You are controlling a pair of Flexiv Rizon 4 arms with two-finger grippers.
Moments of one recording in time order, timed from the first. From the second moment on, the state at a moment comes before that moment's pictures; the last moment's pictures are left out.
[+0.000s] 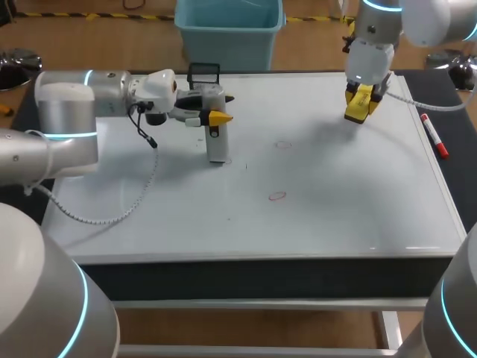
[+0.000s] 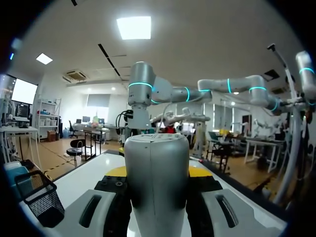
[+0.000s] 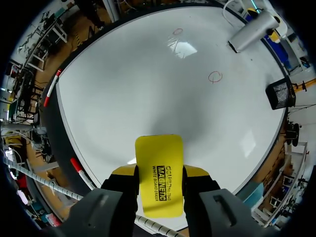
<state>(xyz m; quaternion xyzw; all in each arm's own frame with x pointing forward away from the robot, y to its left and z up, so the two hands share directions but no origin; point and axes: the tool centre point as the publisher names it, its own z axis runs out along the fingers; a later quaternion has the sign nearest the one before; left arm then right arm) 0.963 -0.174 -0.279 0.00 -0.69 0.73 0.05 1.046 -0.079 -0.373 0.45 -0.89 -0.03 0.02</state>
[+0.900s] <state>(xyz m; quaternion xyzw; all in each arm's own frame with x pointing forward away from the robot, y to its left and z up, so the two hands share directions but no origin) 0.964 -0.172 -0.279 0.00 -0.69 0.73 0.05 1.046 -0.079 -0.373 0.45 -0.89 -0.03 0.02</state>
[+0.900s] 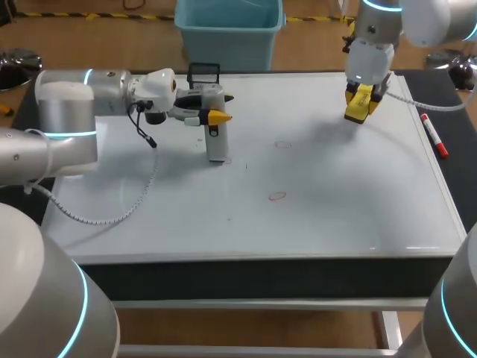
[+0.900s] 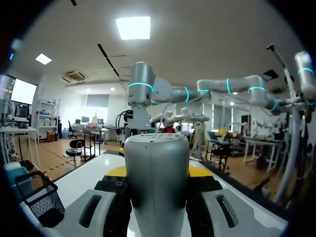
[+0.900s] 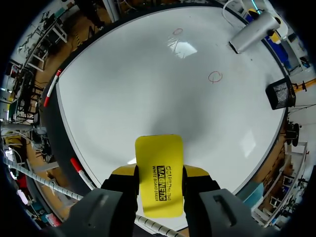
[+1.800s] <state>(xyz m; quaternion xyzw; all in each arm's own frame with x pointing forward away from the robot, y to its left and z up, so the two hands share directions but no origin) 1.014 -0.125 -0.239 0.00 -0.70 0.71 -0.01 1.046 -0.079 -0.373 0.45 -0.89 -0.03 0.02</state>
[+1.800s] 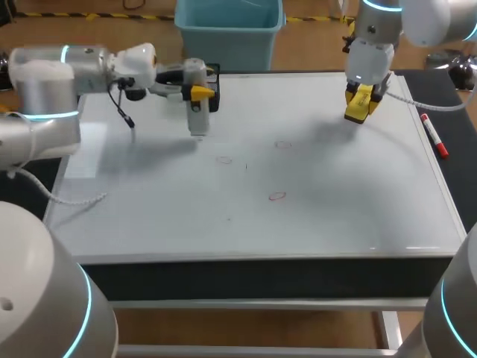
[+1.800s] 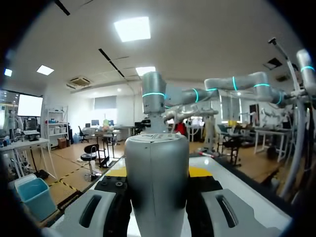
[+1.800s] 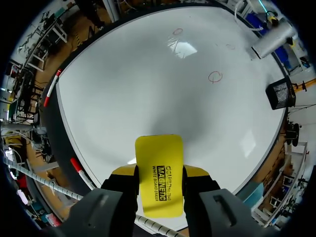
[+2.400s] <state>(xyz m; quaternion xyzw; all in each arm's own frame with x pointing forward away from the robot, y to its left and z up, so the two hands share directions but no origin) 1.078 -0.039 -0.222 0.05 -0.70 0.71 -0.05 1.046 -0.079 -0.373 0.45 -0.89 -0.03 0.02</state>
